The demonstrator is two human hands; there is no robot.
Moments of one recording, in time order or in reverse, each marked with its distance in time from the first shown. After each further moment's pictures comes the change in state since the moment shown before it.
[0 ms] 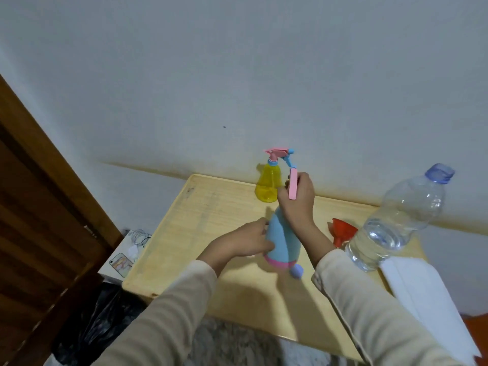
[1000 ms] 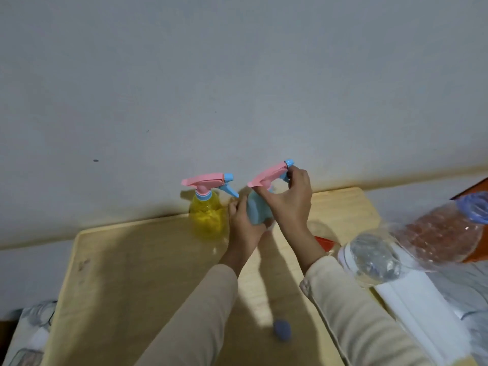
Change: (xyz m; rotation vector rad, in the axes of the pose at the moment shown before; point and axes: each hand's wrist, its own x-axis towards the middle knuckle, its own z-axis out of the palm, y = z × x) left_hand 0.269 -0.001 0.043 -0.353 0.309 0.216; right_hand 0.137 0.116 -0.006 -0.328 0.417 0.210
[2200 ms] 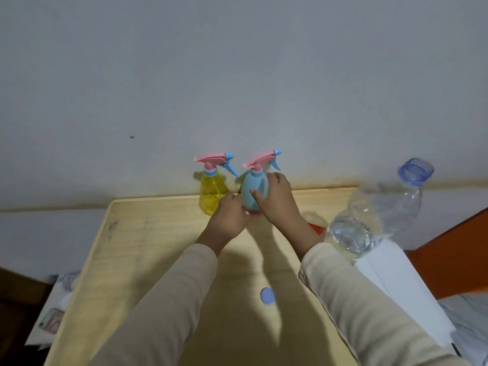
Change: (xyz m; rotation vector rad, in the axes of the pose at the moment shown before) left_hand -0.059 0.043 -0.050 0.681 -0.173 0.068; right_hand -0.033 0.001 -0.034 -0.231 -0.498 -0.192
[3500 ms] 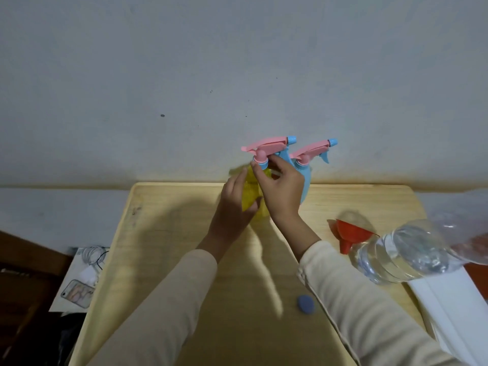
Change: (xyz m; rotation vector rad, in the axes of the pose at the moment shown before) left_hand 0.015 -0.091 0.001 -0.249 0.456 0.214; right_hand 0.021 -0.066 0.075 0.435 0.356 0.031
